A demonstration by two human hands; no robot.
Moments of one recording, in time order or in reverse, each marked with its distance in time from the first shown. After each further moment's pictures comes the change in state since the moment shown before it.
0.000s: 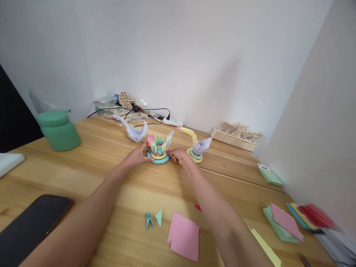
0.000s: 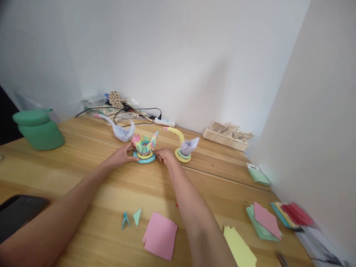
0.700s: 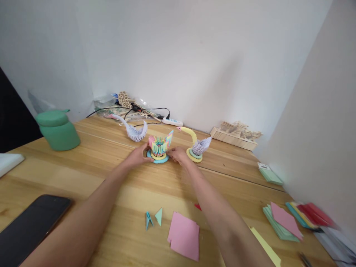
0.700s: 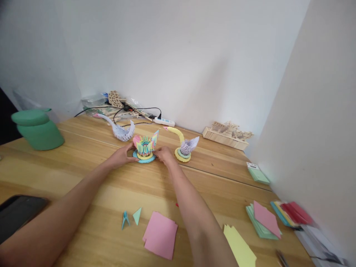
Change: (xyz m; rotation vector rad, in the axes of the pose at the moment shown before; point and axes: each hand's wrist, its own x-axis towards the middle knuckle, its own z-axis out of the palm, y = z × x) left_hand 0.002 -0.007 -0.002 0.237 -0.003 0.061; right_hand -0.002 0.011 0.001 -0.063 0.079 -0.193
